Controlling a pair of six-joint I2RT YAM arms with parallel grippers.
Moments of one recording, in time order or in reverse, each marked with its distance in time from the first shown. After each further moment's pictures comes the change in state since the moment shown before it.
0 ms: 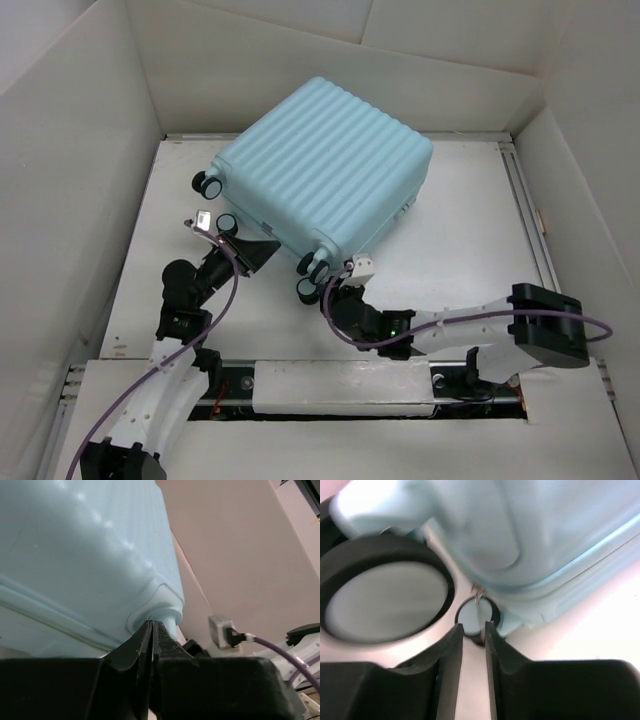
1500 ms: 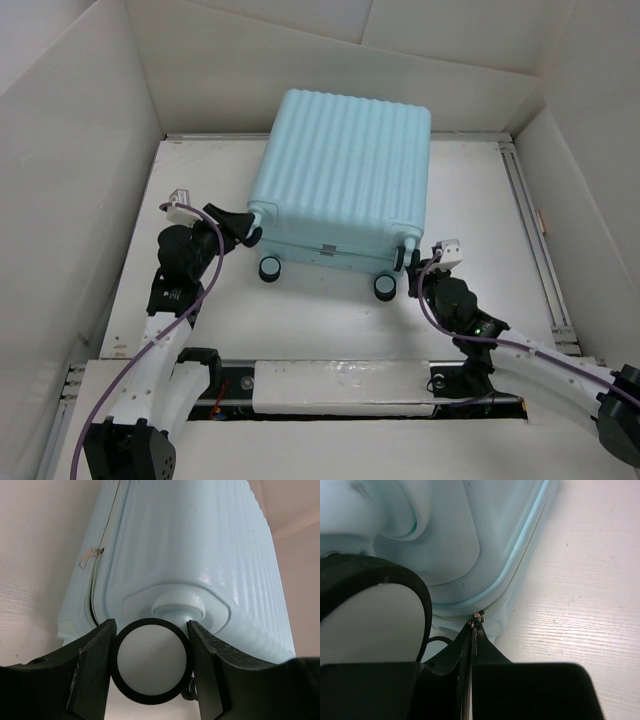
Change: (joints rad) left arm 0.099 0.171 0.229 -0.393 -0.339 0.222; right arm -0.570 -0.776 -0.503 -0.116 -0.436 -0.403
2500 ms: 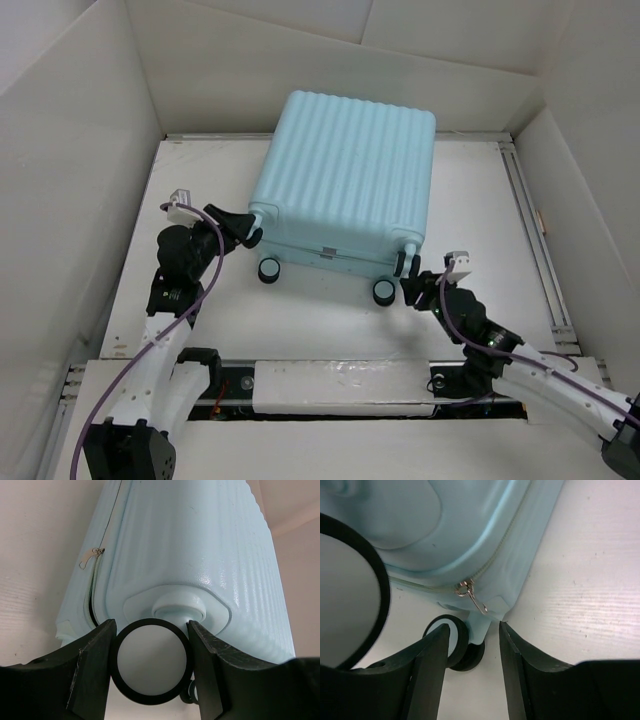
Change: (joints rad) left arm 0.000 -0.001 0.000 -0.005 0.014 0.005; right arm 0.020 -0.246 -0.068 -0.232 -0.045 0.213
